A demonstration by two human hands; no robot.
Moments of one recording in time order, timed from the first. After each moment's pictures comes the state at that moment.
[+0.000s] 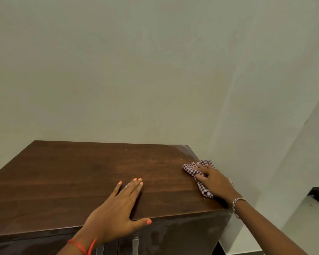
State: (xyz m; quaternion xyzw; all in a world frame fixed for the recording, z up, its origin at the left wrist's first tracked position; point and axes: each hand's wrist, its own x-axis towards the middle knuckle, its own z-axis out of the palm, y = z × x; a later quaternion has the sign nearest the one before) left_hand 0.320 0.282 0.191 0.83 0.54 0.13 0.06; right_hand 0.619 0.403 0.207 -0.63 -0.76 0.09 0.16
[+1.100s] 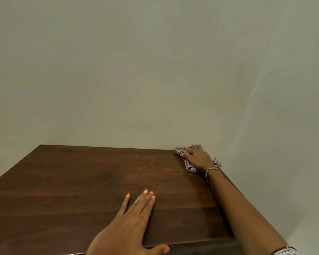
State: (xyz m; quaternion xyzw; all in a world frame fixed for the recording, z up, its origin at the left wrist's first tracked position) left_hand 0.321 0.303 0.195 0.82 0.55 0.03 0.13; right_hand 0.531 0.544 0.208 -0.62 -0.77 0.08 0.14
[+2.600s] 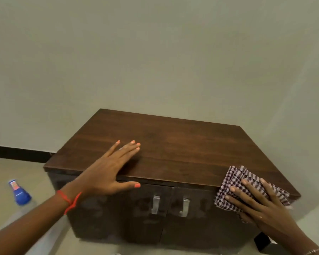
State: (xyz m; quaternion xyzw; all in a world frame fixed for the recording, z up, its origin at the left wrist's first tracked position) left_hand 0.192 0.218 0.196 0.81 0.55 0.19 -0.02; right_hand 0.618 0.314 0.136 -0.24 -0.86 -0.44 0.10
